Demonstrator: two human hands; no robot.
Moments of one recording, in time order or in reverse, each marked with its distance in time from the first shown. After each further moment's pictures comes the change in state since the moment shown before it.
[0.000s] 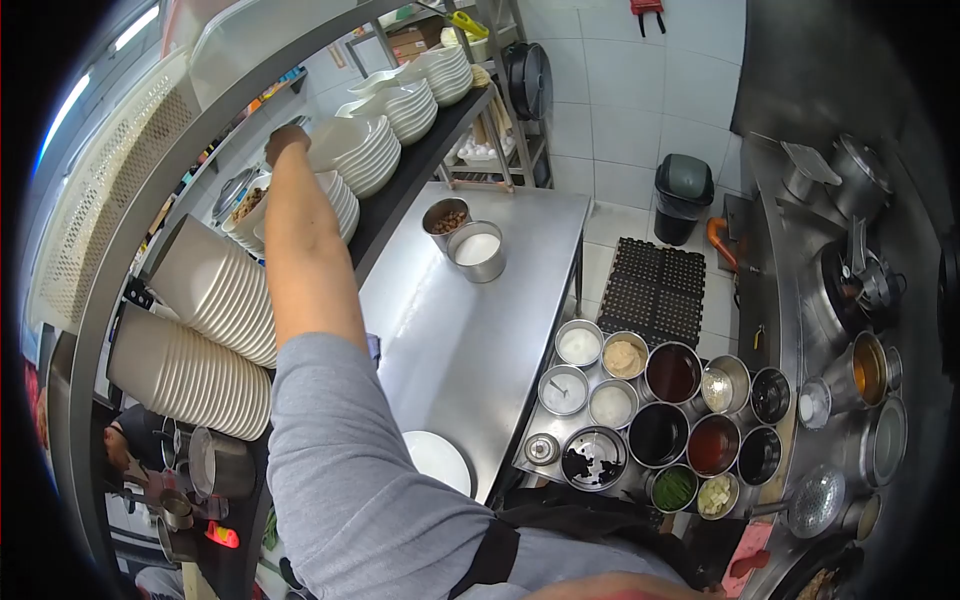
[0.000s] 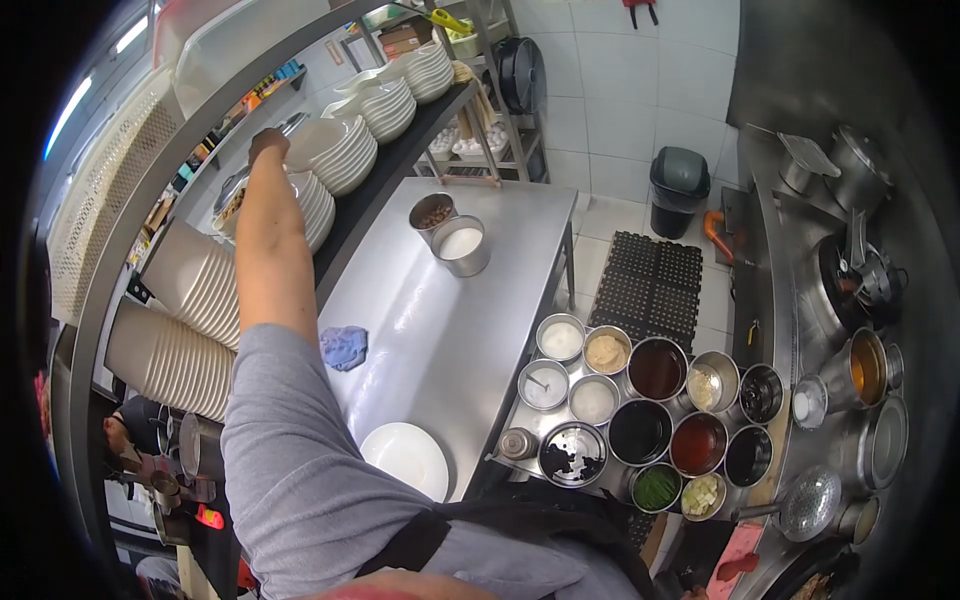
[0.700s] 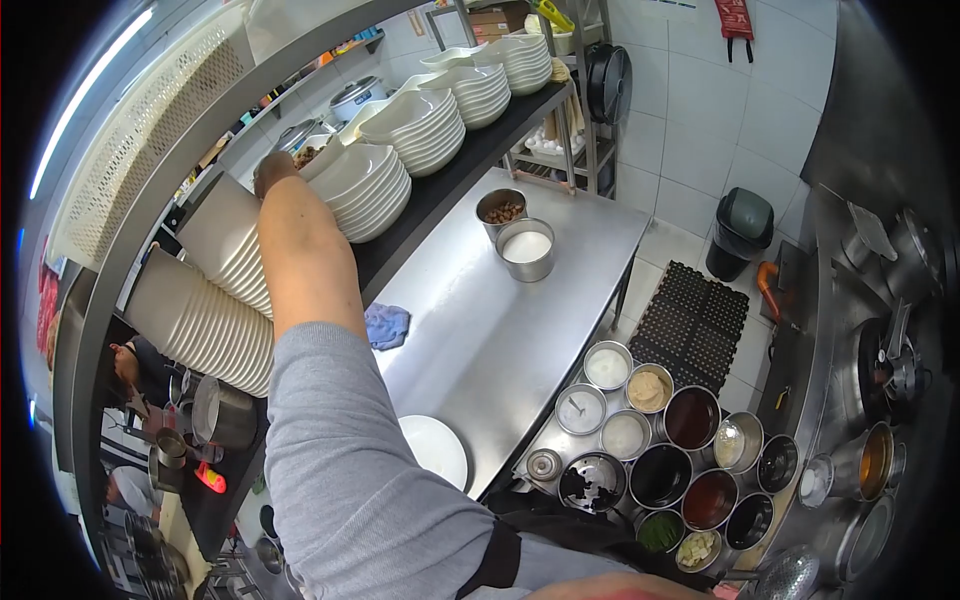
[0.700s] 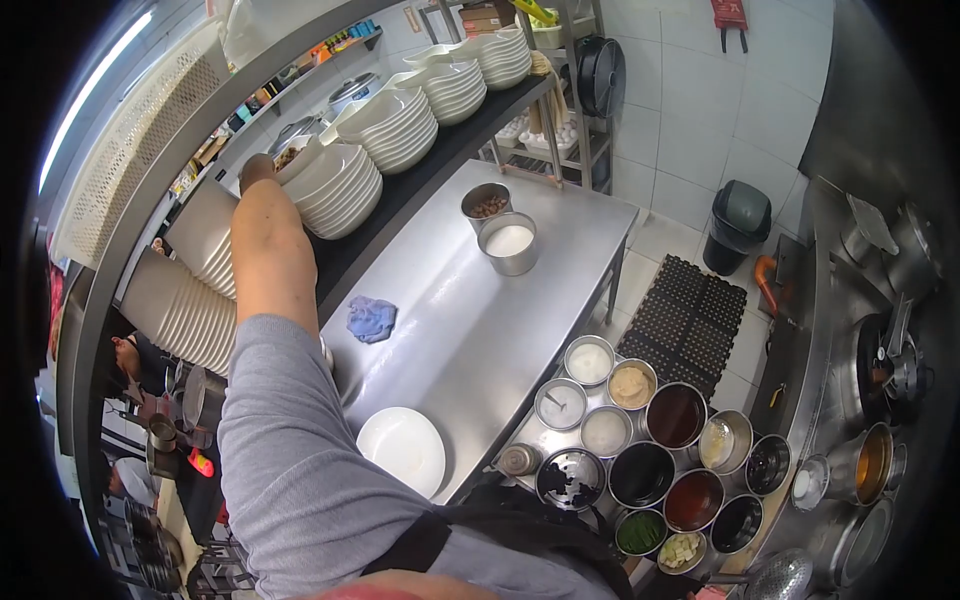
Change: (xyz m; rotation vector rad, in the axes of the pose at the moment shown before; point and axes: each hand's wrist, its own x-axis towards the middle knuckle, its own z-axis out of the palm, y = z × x) left_hand -0.020 -0.139 -0.032 -0.040 -0.030 -0.792; right_hand 0.058 -0.114 0.009 0.013 -0.185 -0.189
